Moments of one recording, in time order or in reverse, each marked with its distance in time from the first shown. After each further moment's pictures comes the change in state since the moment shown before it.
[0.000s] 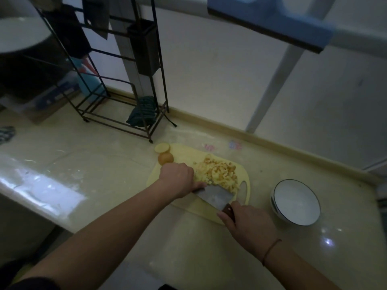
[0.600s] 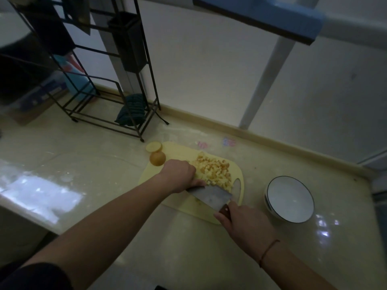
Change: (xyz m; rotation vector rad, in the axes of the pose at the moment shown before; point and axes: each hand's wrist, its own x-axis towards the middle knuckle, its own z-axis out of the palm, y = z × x) left_hand 0.036 0.009 0.012 0.042 0.041 0.196; right_hand -0.004 0.008 -0.007 0.023 -0.043 0.006
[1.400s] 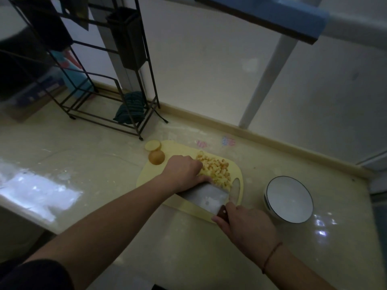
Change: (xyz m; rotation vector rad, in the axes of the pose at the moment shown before) left_hand 0.001 0.008 -0.005 -0.193 0.229 -0.010; right_hand -0.003 -0.004 -0.001 -0.250 0.122 -0.103
